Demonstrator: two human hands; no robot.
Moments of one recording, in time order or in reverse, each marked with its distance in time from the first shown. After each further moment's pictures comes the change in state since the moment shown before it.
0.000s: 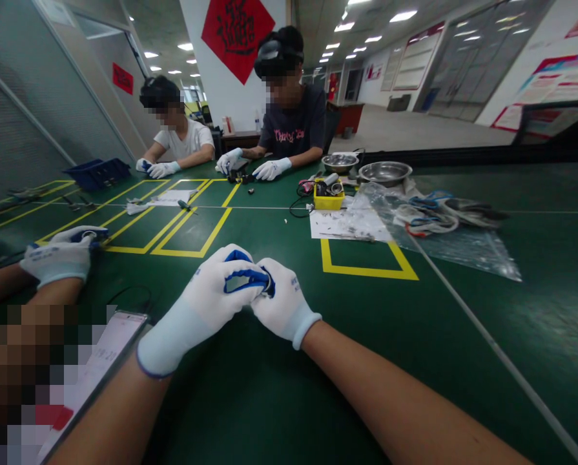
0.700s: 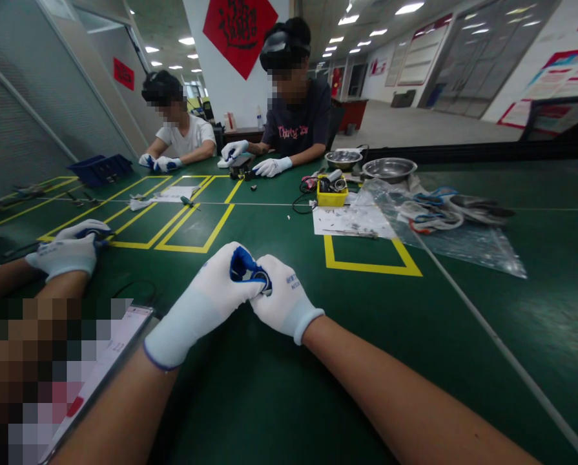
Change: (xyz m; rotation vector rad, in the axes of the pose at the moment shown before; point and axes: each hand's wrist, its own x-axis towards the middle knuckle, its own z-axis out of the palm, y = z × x) left_hand 0.006 0.011 0.007 -0.006 0.057 -0.483; right_hand 0.001 -0.002 0.002 -0.093 -0.077 0.017
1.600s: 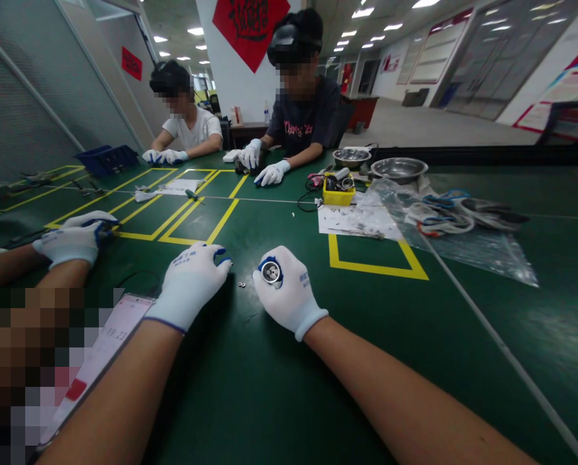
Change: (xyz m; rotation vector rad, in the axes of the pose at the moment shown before) left_hand 0.025 -0.045 -0.013 0.554 0.044 -0.257; right_hand -0.003 0.001 -0.003 -0.051 0.200 -0.024
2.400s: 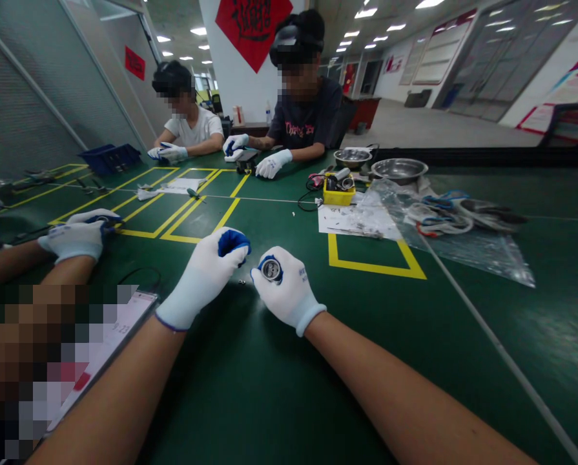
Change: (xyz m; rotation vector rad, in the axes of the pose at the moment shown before) left_hand -0.009 0.019 0.003 -0.713 0.110 0.245; right_hand 0.002 0.001 0.001 0.022 -0.032 0.014
